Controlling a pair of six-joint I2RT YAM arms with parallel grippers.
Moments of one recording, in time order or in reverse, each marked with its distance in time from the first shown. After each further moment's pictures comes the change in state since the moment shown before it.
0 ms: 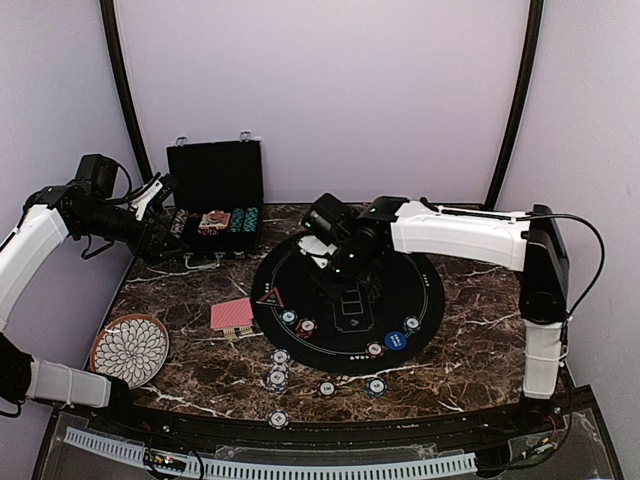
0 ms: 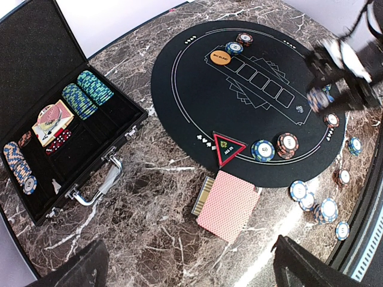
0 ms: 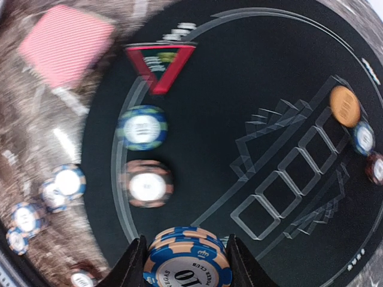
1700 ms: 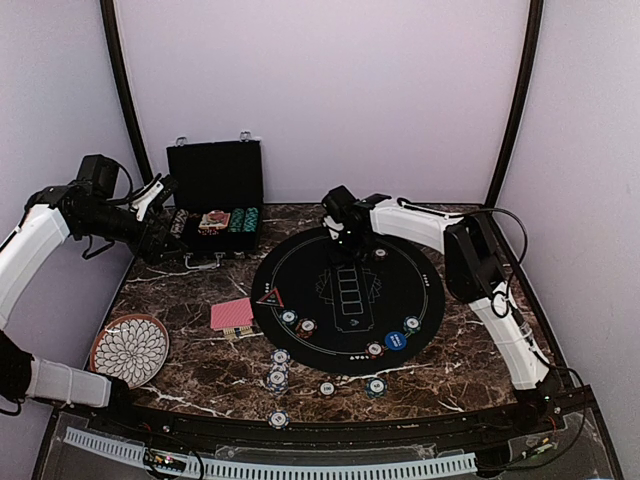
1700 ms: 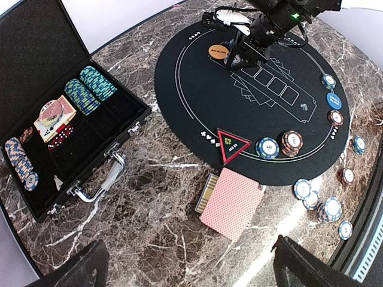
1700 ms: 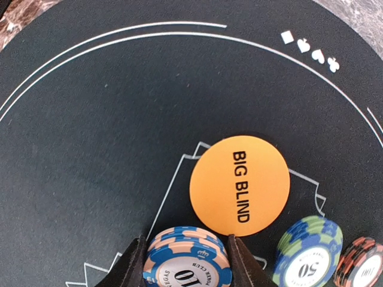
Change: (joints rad) left arm 0.000 0.007 -0.002 0.002 -0.019 0.000; right arm -0.336 0.536 0.490 0.051 -0.014 0.118
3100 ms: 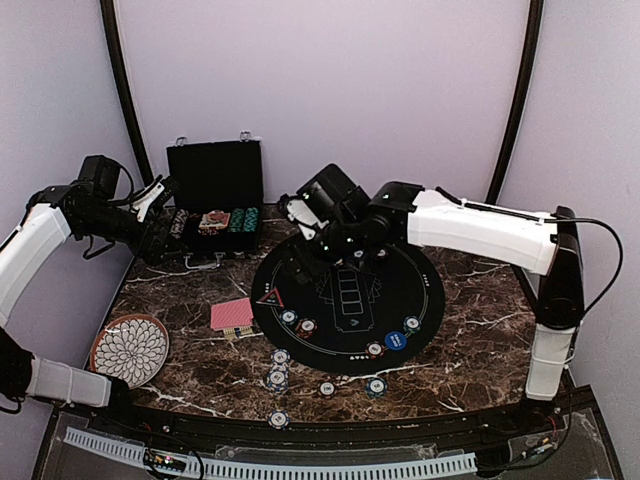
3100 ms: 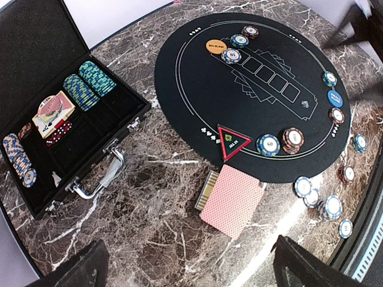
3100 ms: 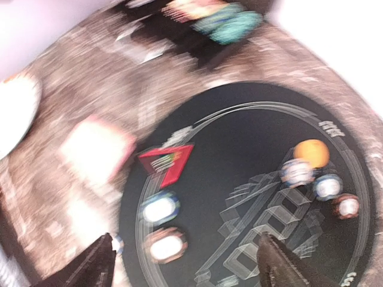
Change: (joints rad) left arm 0.000 0.009 0.000 -0.007 -0.007 0.000; right arm 0.343 -0.615 -0.440 0.116 0.077 -0.026
